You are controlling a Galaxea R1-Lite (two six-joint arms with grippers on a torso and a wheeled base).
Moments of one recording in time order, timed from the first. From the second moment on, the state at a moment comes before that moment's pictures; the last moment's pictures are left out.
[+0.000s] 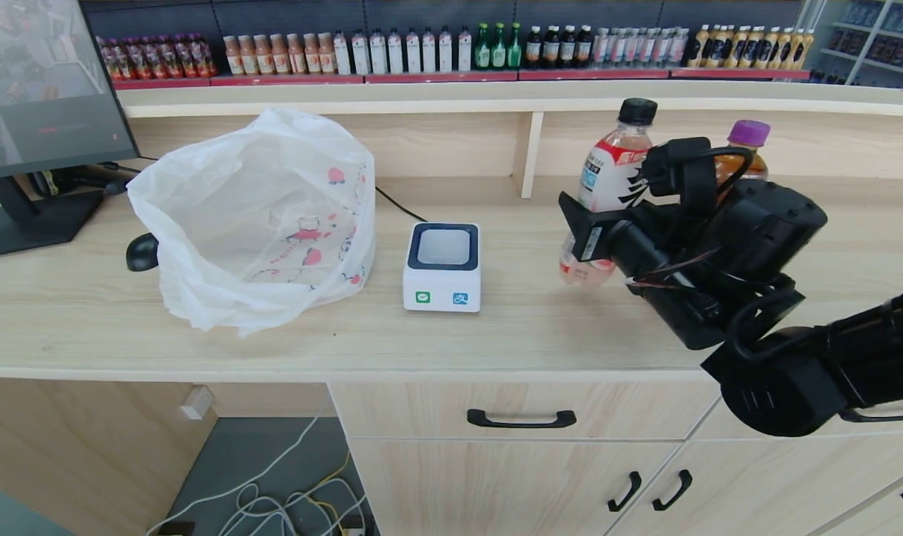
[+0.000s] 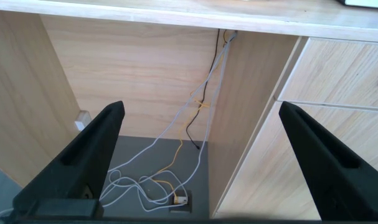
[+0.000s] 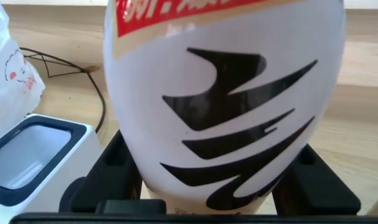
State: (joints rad) left arm 0.00 0.00 0.00 0.00 0.00 0.00; right arm 0.50 1.89 -0.94 -1.25 -0.25 -0.11
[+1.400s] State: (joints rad) left arm 0.00 0.00 0.00 0.00 0.00 0.00; right arm 0.55 1.37 -0.44 -1.27 -0.07 -0.12
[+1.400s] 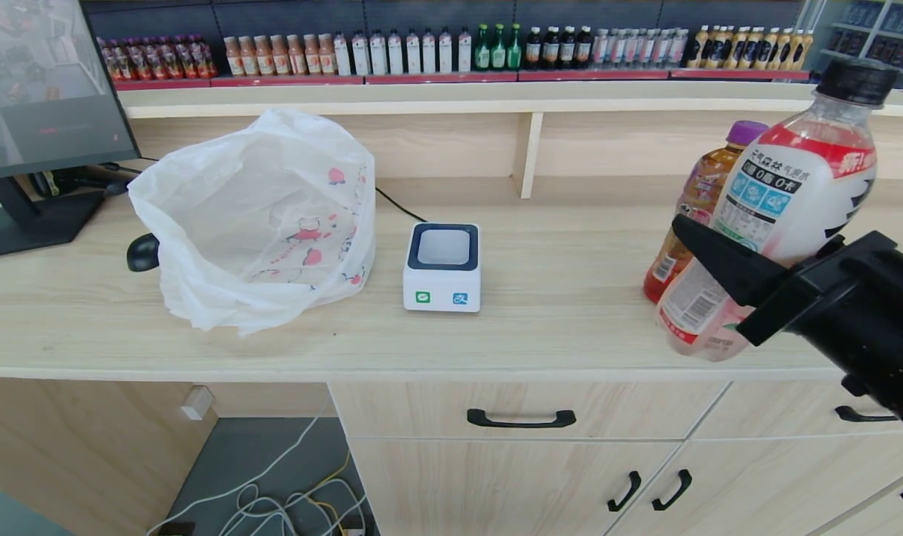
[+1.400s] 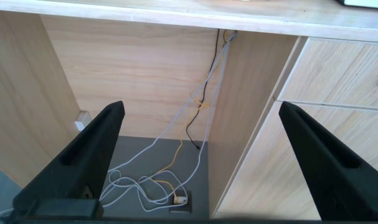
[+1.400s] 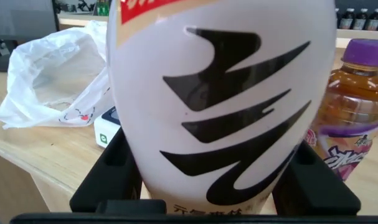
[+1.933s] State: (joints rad) left arm 0.00 0.00 0.00 0.00 0.00 0.00; right arm 0.54 1.32 -0.39 -1.26 -0.03 -0.12
